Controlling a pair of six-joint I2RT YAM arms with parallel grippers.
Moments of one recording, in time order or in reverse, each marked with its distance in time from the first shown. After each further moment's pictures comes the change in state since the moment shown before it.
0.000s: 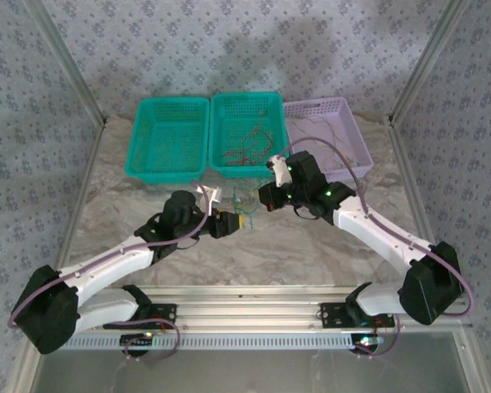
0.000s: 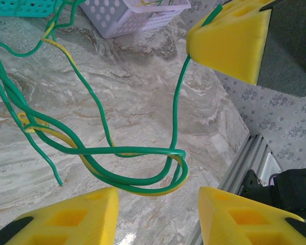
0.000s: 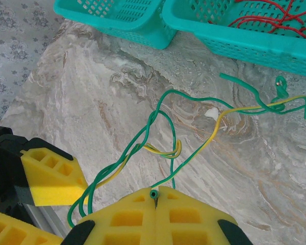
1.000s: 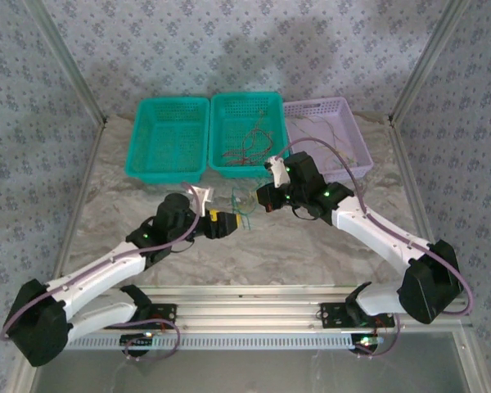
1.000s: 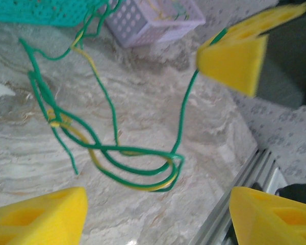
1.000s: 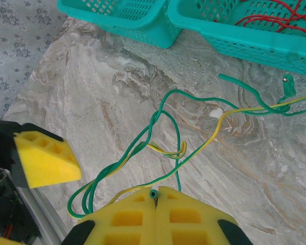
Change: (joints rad) left arm 0.000 -0.090 -0.010 -0.106 -0.083 -0.036; right arm 0.011 0.005 -0.003 0.014 0.001 0.000
